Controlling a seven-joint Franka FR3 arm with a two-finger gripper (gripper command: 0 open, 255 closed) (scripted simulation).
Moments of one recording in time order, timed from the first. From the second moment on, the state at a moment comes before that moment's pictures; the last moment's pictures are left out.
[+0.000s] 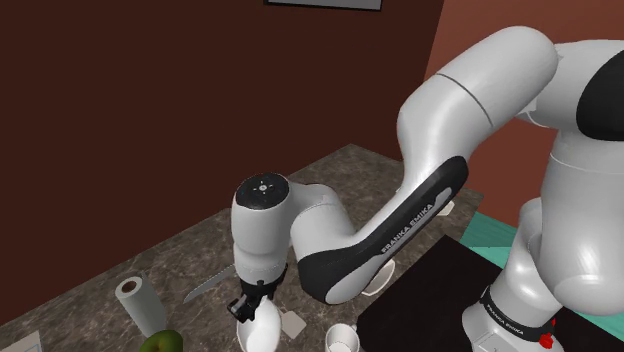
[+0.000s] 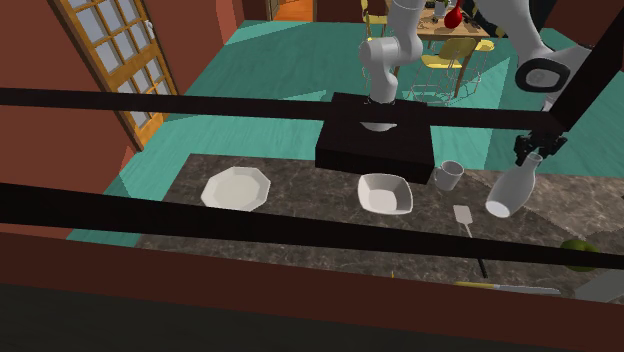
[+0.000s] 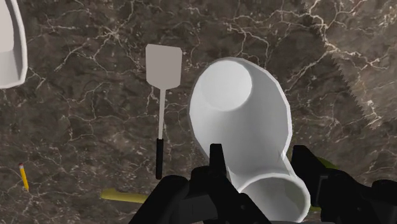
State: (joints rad) arm 0.49 0.24 0.48 -2.11 -0.33 2.42 0.95
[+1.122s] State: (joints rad) arm 0.52 0.33 0.44 -2.13 -0.41 2.50 1.01
